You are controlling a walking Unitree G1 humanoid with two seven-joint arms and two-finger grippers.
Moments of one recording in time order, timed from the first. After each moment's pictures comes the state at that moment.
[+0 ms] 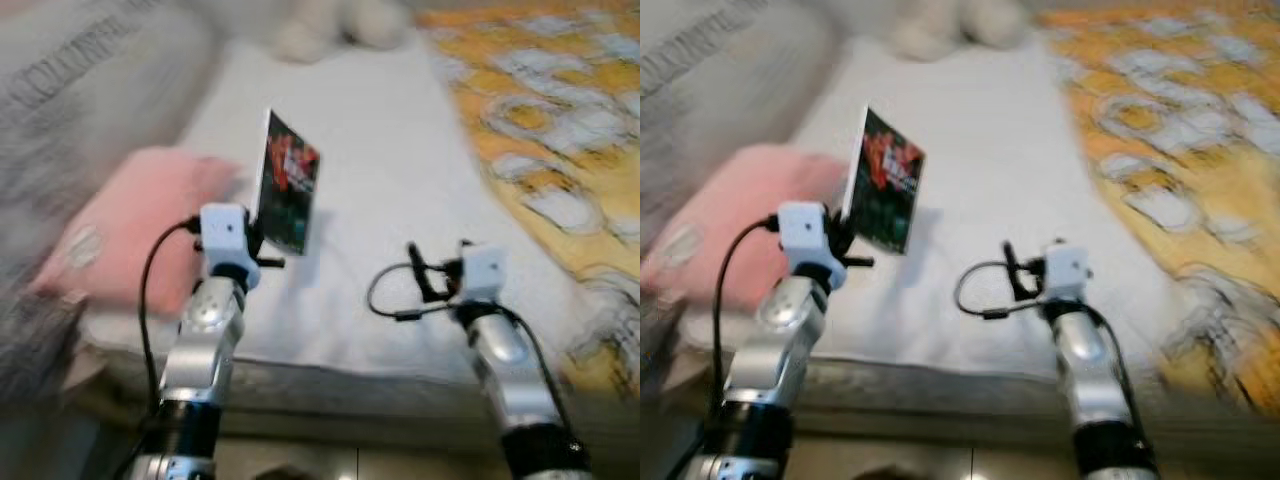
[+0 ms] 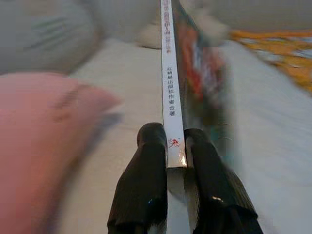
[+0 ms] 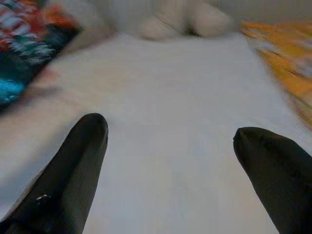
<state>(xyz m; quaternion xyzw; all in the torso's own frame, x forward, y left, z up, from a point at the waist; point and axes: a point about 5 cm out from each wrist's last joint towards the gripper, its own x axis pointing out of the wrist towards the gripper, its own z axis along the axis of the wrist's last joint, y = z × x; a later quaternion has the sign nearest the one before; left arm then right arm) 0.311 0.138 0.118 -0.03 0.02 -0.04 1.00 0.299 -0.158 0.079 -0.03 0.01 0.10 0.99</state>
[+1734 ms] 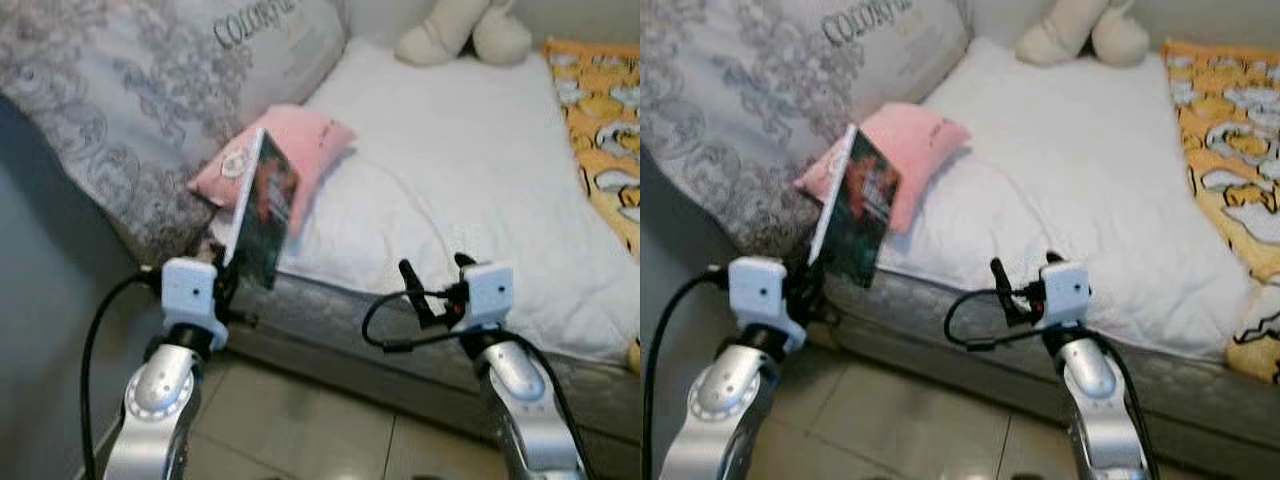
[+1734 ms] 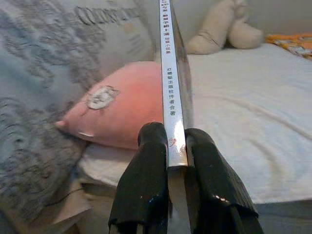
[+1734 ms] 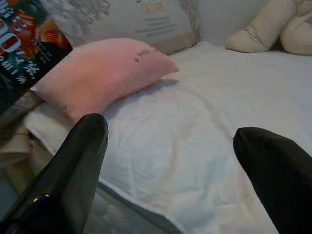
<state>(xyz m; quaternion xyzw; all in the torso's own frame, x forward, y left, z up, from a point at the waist) 0.237 0.157 0.115 0.03 -0.01 -0.09 1.00 0.254 -0.163 0.088 -0.04 0.02 0.11 0.99</state>
